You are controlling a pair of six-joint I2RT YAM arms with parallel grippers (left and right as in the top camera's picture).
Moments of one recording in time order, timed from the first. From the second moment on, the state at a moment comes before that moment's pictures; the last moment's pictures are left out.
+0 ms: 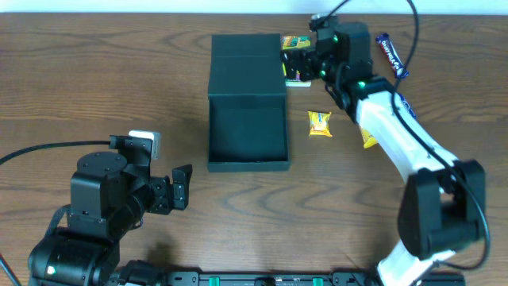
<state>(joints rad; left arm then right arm) -0.22 0.75 1.07 -1.08 0.12 -0.17 0.27 1.87 1.38 -0.07 -0.22 0.15</state>
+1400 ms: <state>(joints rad) -0.22 0.75 1.07 -1.08 0.12 -0.17 0.27 2.45 1.84 -0.21 0.04 0.30</state>
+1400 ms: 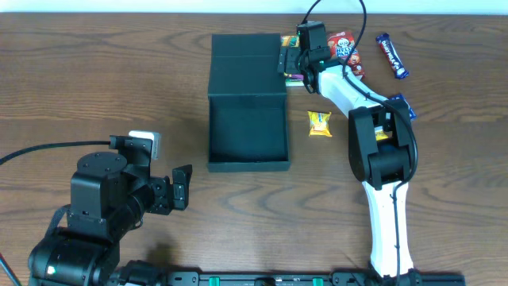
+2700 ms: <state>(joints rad) -0.22 0.75 1.07 -1.08 0.12 -0.17 0.28 2.45 2.42 -0.85 -0.02 0.28</state>
